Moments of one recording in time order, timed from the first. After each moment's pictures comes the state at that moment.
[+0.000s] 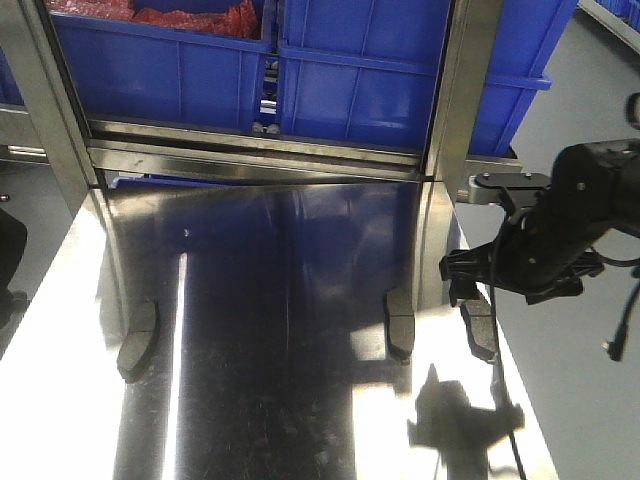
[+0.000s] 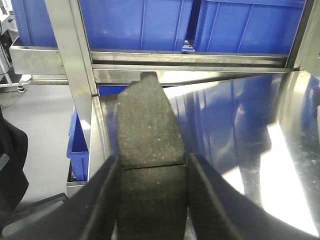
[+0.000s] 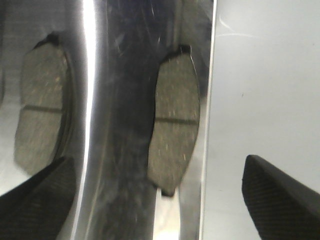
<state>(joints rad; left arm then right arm) -0.05 0.39 -0.56 -0.12 0.58 0.10 0.18 1.75 -1.22 -0.02 0.83 0.14</state>
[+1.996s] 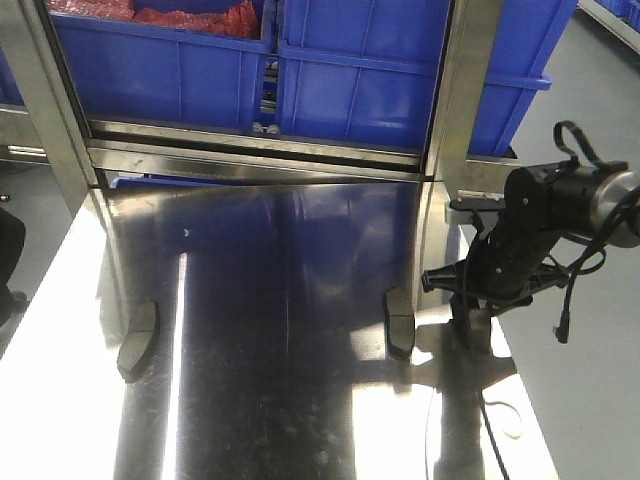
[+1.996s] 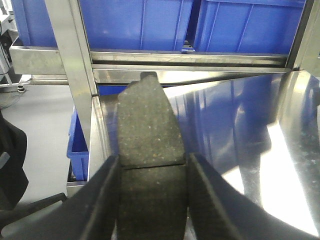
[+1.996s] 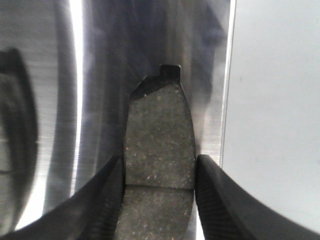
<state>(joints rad) -0.05 0.39 -0.56 -0.12 0.58 0.10 0.18 1.95 -1.32 -0.04 0.81 0.17</state>
